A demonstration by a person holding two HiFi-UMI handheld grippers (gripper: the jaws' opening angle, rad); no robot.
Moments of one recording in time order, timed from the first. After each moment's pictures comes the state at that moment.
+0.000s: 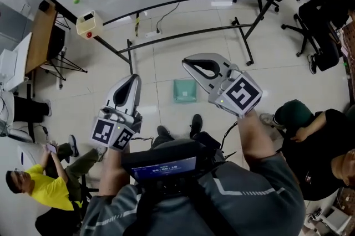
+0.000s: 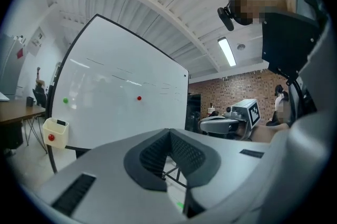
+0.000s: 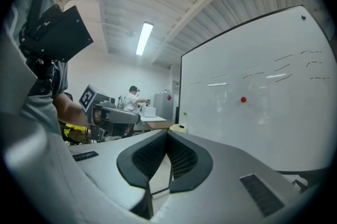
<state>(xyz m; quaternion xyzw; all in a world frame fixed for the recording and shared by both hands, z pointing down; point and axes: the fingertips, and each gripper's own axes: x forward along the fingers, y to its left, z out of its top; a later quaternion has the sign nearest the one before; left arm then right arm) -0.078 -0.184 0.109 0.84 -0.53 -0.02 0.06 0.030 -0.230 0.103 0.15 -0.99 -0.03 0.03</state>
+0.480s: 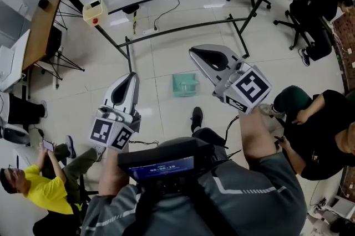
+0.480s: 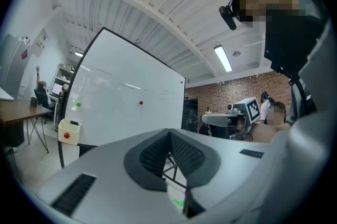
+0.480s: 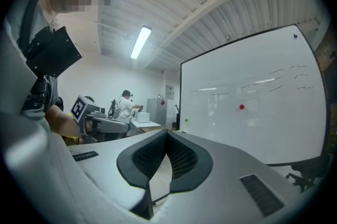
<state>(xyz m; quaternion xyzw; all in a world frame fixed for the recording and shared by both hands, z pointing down) -0.127 -0.023 0.099 0.85 -0.53 -0.03 0.05 0.004 -0.085 0.070 0.20 -0.98 -0.03 0.00</state>
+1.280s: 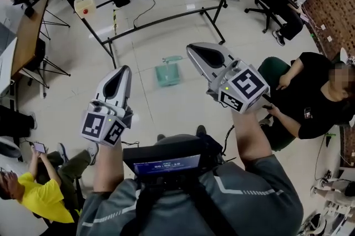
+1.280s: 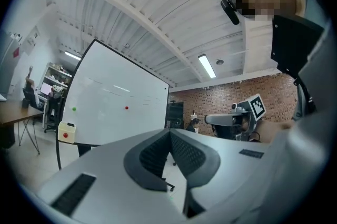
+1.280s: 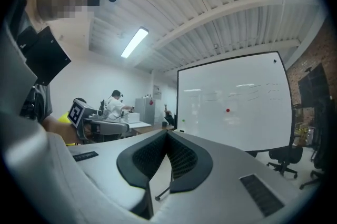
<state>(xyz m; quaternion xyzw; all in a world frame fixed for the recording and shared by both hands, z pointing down) -0.115 0.218 0.054 0.88 -0.47 -0.05 0.04 0.035 0.180 0.024 0.30 -0.95 -0.01 0.00</state>
